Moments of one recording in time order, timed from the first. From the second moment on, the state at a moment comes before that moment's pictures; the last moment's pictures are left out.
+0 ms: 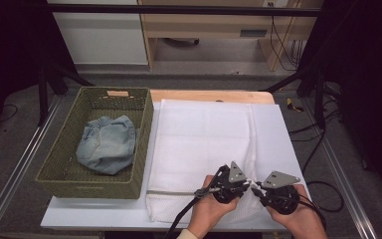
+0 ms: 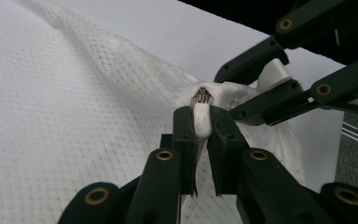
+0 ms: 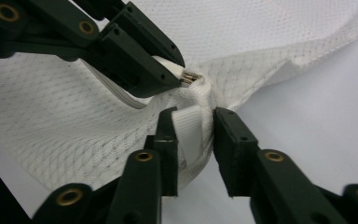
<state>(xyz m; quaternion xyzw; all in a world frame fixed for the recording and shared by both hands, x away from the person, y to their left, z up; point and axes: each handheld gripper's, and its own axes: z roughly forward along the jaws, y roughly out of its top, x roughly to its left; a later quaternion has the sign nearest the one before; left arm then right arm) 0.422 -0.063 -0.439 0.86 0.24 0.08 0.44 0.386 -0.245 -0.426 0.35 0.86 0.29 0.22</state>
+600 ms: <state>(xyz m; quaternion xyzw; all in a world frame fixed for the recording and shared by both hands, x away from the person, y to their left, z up) 0.424 -0.059 -0.438 0.86 0.23 0.06 0.45 0.395 -0.243 -0.422 0.34 0.87 0.29 0.21</state>
